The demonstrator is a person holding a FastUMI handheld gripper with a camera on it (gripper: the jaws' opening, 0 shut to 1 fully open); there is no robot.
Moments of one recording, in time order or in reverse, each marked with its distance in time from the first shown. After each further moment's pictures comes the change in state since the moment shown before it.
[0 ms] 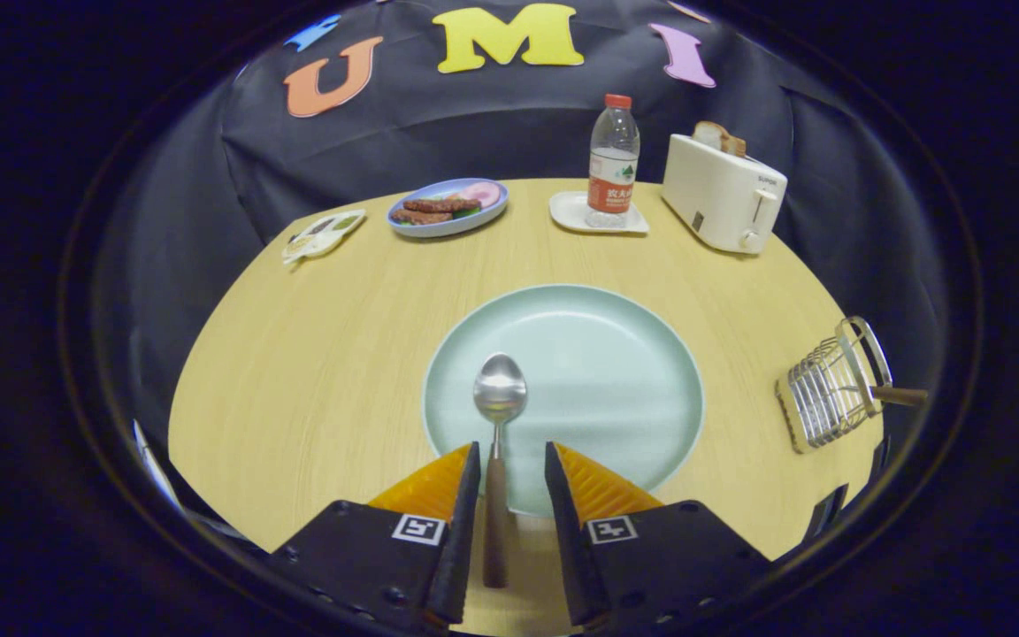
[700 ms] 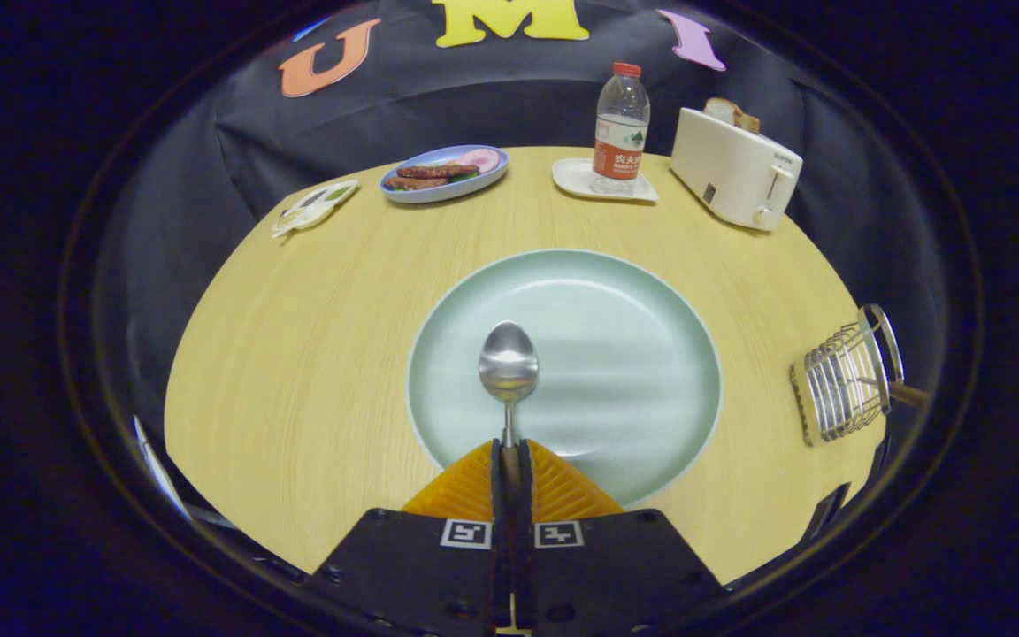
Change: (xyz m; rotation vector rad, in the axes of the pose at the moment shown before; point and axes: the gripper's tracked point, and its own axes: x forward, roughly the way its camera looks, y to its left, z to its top) arm 0.006 -0.007 -0.011 -0.017 0.100 0.020
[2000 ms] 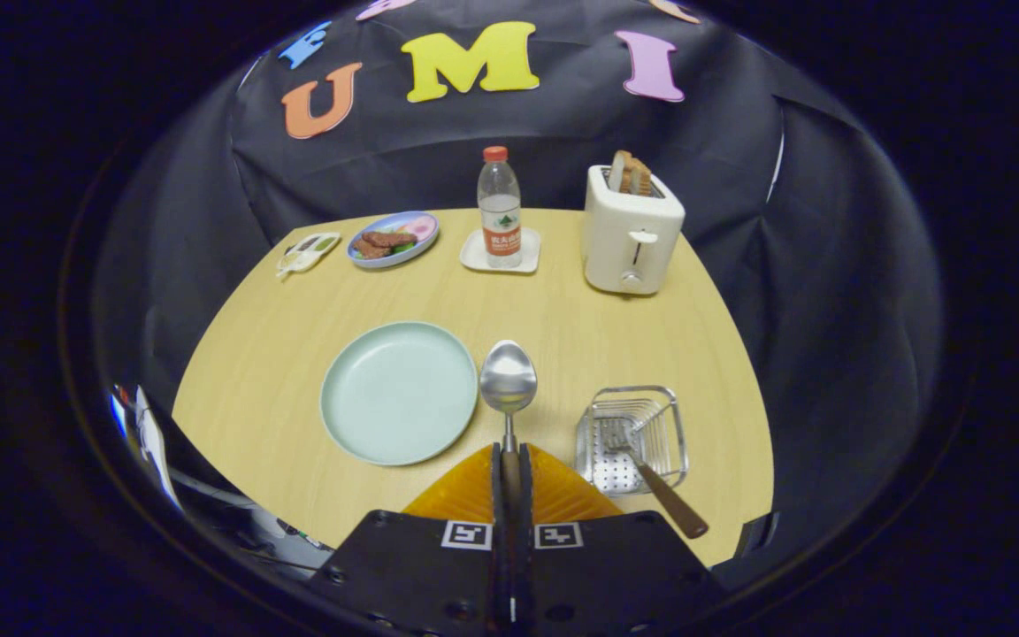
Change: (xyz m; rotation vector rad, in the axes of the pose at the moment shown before) arm -0.130 -0.198 0.046 -0.064 -0.131 -0.002
